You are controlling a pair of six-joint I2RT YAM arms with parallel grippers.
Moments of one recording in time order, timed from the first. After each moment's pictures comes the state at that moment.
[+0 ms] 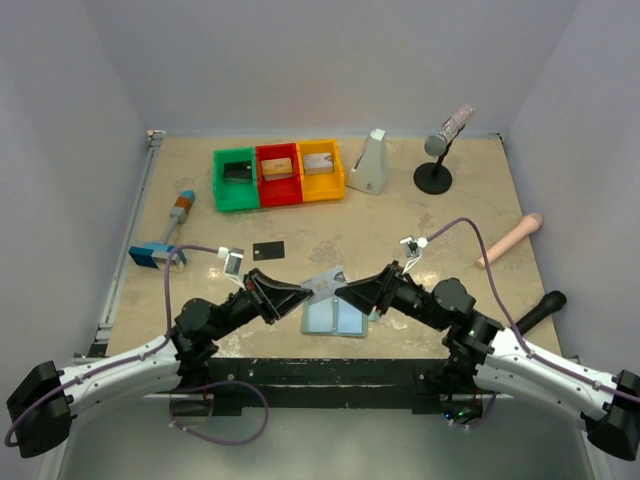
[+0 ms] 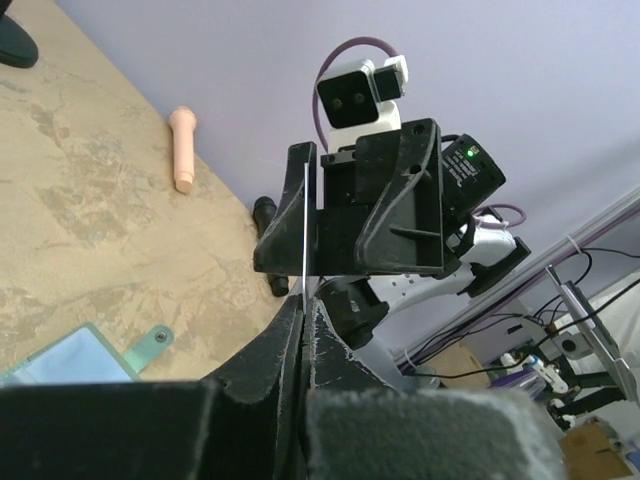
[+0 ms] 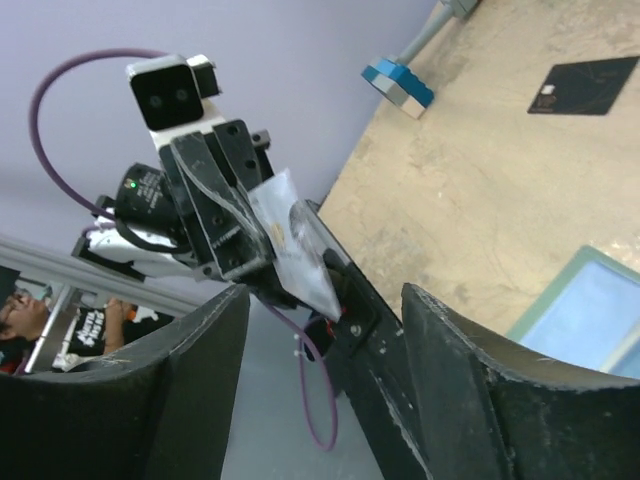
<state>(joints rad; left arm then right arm) -0.96 0.63 0.10 0.82 0.11 -0.89 0.96 0.60 0.33 0.32 -0.08 0.97</state>
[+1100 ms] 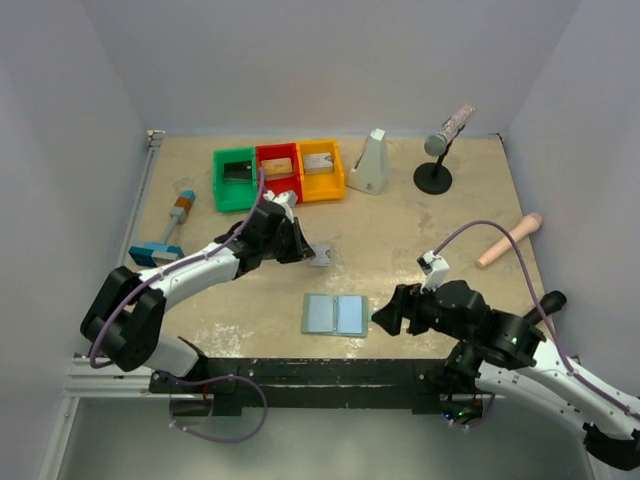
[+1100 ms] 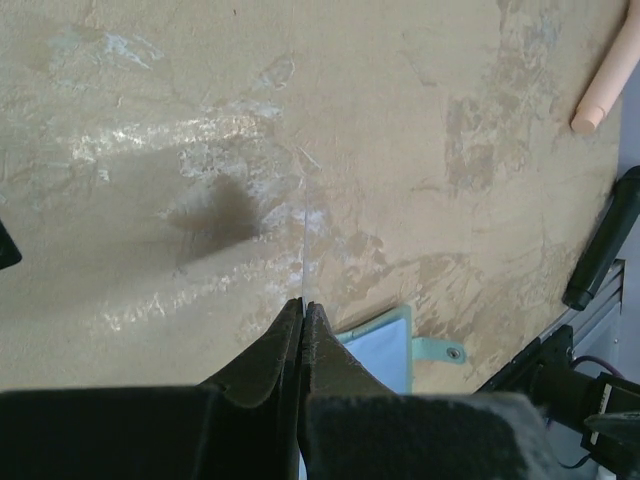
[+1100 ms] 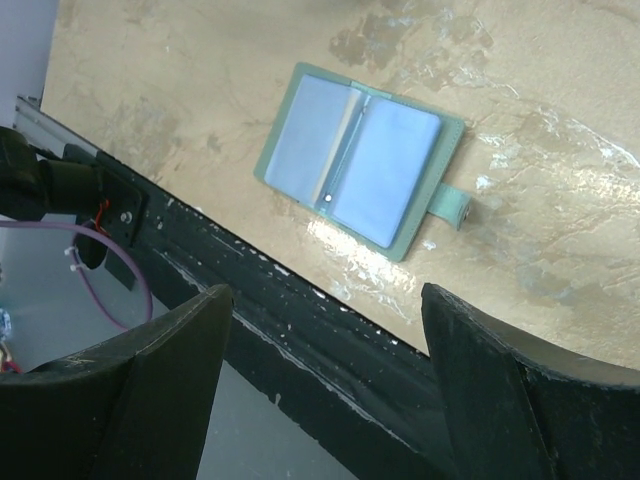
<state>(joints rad) -0.61 1.43 0.82 -0.08 0.18 -0.72 0.96 0.42 0.57 -0.72 0.09 0.76</state>
